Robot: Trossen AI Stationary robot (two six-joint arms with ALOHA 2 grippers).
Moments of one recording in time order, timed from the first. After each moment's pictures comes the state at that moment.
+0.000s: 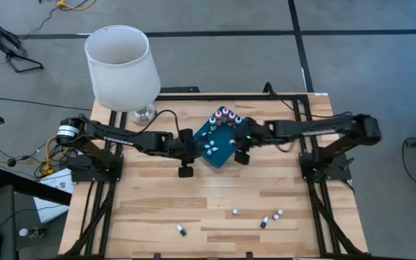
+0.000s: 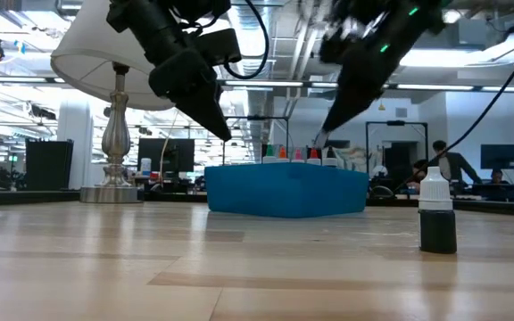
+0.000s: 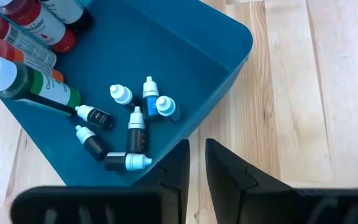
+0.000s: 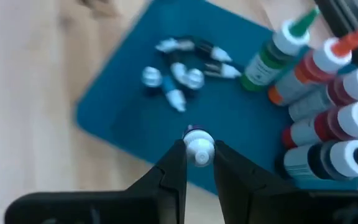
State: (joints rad) left arm 0.00 1.56 1.01 -0.32 -0.18 0.09; right arm -0.10 1.42 0.95 -0.43 0.15 0.02
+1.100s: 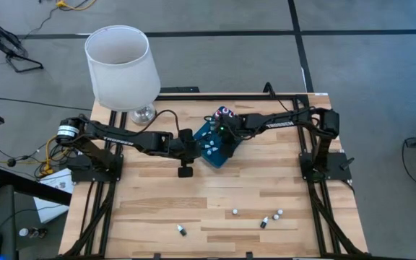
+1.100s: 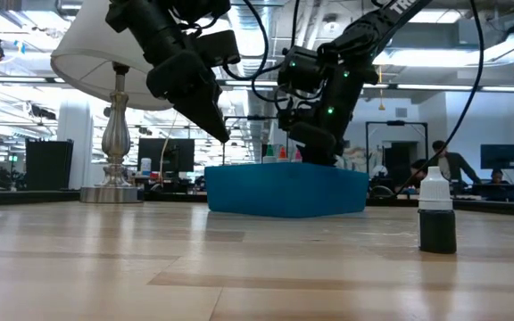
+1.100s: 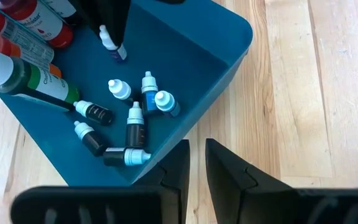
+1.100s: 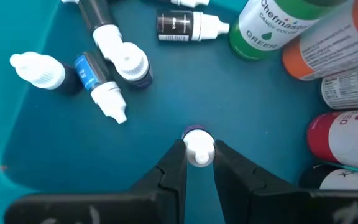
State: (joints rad) left arm 0.00 1.56 1.01 -0.33 -0.18 0.09; right arm -0.25 1.85 1.17 -0.49 0.07 0.04
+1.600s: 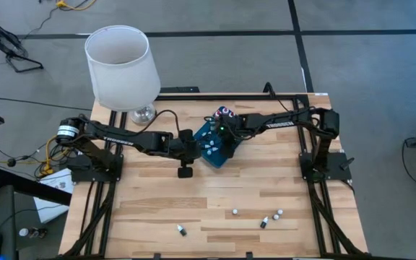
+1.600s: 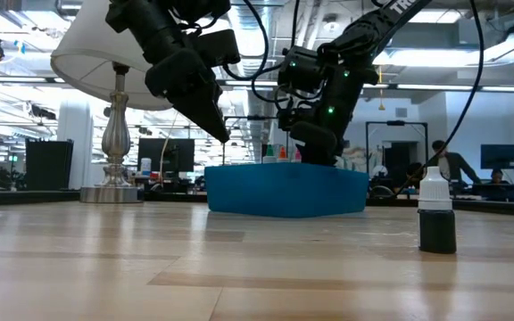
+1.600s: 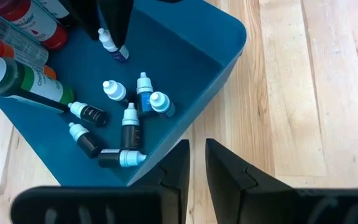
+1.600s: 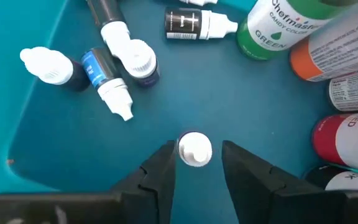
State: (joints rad) left arm 0.00 1.56 1.01 -0.33 -0.16 0.09; right arm -0.25 1.85 1.17 -0.49 0.05 0.03
